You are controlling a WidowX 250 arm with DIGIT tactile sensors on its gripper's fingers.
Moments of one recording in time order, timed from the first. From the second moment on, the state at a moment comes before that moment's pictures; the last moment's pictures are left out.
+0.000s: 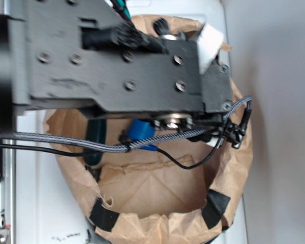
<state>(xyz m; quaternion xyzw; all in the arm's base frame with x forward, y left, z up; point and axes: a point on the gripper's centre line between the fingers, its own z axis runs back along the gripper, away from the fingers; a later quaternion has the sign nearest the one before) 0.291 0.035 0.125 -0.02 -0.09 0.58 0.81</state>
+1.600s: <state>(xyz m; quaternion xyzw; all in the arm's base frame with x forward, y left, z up) 0.143 0.039 0.086 -0.01 -0.01 0.51 0.86</state>
